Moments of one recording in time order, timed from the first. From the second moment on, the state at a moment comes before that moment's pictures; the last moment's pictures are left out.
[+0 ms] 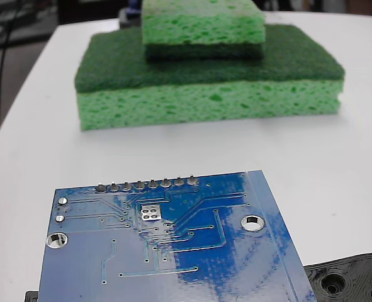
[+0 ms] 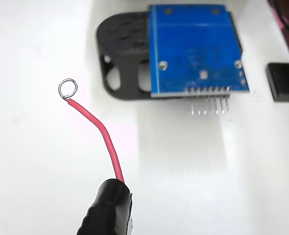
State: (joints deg) arm 7.1 166.1 159.8 40.3 -1.3 3.7
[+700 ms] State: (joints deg) arm 11.5 112.6 126.0 31.3 1.9 7.6
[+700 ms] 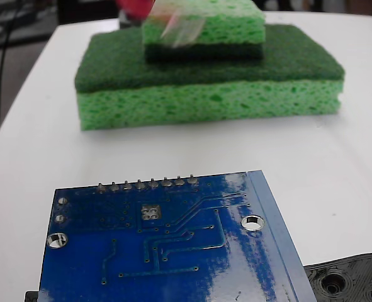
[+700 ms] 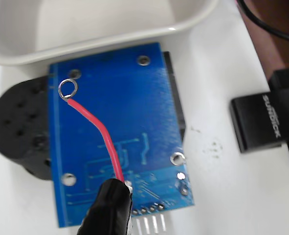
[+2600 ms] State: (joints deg) arm 3.3 109.0 127.9 34.8 15.4 20.7
